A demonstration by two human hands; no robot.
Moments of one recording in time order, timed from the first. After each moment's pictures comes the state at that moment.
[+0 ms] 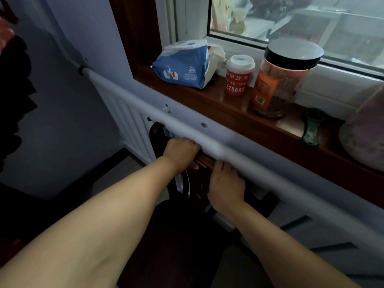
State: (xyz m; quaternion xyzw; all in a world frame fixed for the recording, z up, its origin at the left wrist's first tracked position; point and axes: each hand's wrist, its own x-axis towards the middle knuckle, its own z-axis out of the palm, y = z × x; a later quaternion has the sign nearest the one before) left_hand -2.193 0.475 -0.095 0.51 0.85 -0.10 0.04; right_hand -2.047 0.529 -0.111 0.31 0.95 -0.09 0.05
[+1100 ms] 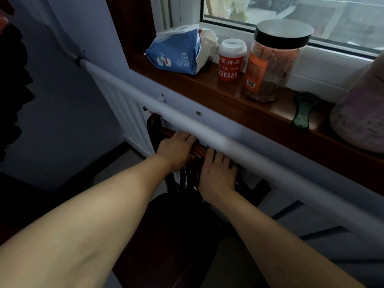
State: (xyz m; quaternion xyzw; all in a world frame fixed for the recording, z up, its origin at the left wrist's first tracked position) left_hand -2.166 0.459 -0.113 0.47 0.88 0.00 0.06; right_hand -2.038 0.523 -0.119 0.29 0.95 -0.08 0.09
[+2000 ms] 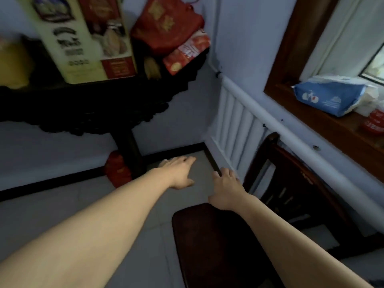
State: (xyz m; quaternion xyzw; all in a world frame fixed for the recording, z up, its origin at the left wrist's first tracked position) left_hand -2.114 0.140 -0.057 0.18 0.96 0.04 0.20; right_hand -2.062 0.297 -0.063 -0.04 0.98 -0.08 0.20
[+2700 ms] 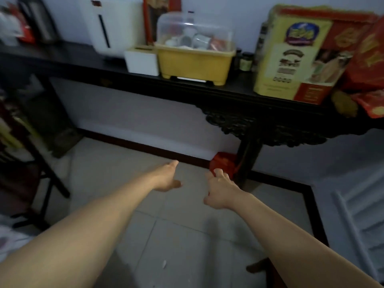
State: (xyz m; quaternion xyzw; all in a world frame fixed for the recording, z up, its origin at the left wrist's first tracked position) left_hand -1.947 -0.316 -0.049 -0.21 0.95 0.19 0.17; right_hand -2.015 -0.146 -0.042 -0.35 0.91 -0.02 0.24
